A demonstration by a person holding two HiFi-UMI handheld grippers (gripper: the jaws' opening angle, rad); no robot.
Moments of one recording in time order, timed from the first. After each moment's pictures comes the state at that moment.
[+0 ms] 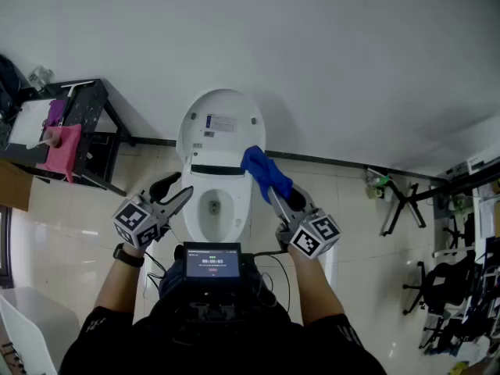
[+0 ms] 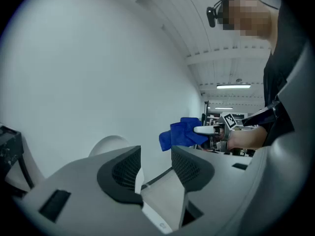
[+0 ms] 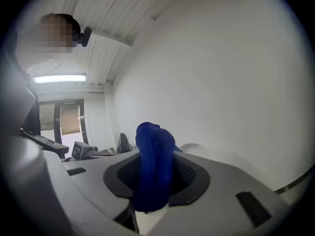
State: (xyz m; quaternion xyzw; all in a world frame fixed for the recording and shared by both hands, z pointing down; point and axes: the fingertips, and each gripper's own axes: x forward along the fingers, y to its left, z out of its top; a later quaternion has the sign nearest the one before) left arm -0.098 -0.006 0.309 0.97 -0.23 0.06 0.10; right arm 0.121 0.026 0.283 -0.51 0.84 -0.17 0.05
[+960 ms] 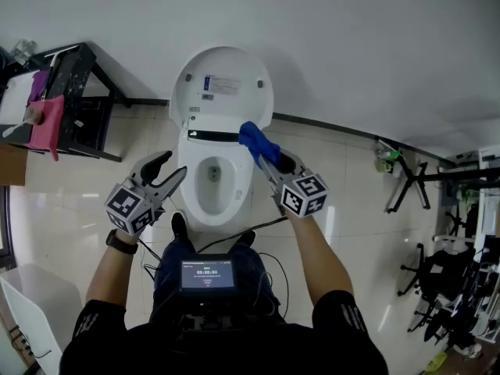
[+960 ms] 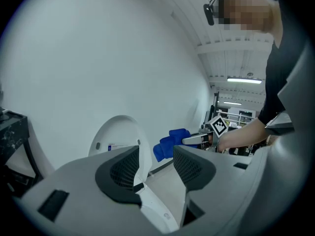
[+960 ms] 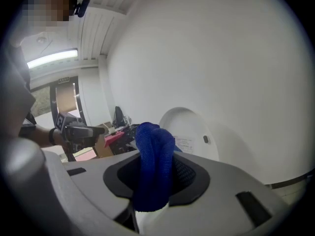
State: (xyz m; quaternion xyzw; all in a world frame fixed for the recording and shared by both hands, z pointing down) left arm -0.088 -0.039 0.382 0.94 -0.27 0.10 0.15; right arm 0.130 -0.053 0.438 -0.48 0.85 -0.22 -0.09
